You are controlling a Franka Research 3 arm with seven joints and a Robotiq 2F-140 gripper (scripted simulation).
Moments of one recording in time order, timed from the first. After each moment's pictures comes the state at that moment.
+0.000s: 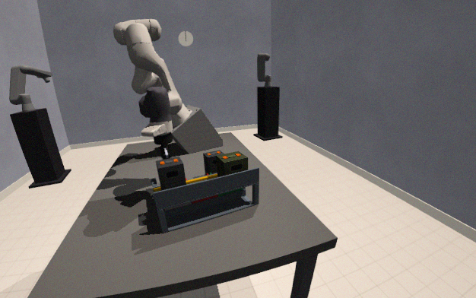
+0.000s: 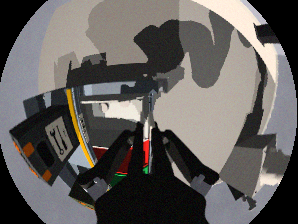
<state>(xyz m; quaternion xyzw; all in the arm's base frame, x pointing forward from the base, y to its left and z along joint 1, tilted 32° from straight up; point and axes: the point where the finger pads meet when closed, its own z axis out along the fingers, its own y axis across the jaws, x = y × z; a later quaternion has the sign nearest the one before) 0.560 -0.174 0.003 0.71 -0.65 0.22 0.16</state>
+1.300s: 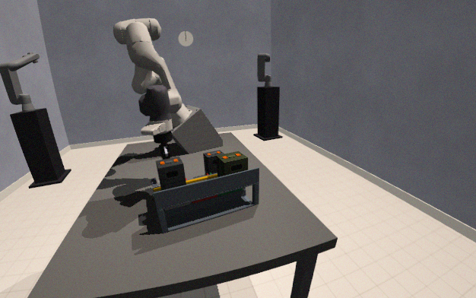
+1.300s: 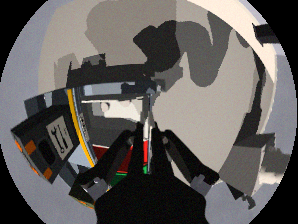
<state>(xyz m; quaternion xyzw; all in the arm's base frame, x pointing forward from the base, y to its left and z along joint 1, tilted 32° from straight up) 0.556 -0.172 0.008 0.71 -0.65 0.22 0.16</state>
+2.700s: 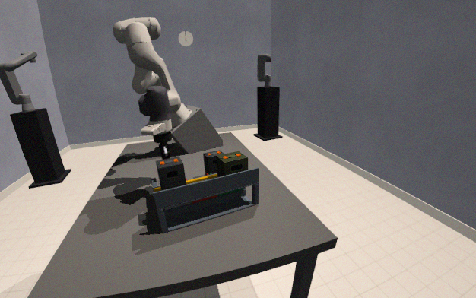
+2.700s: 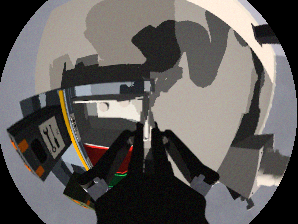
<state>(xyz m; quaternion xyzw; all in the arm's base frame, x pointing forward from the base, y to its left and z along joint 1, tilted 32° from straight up) 0.537 -0.175 0.003 0.71 -0.65 0.22 0.17</state>
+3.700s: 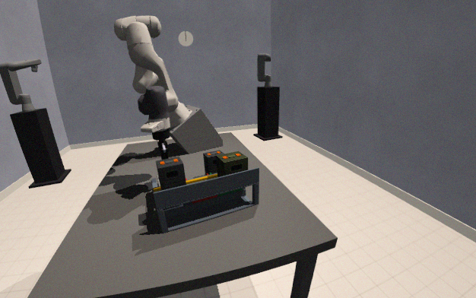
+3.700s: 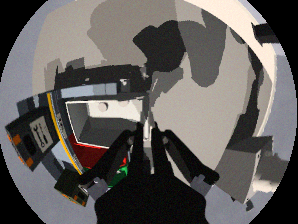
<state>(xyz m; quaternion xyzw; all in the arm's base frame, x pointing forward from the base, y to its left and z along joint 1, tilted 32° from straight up) 0.492 -0.181 0.000 0.71 -0.65 0.22 0.16</state>
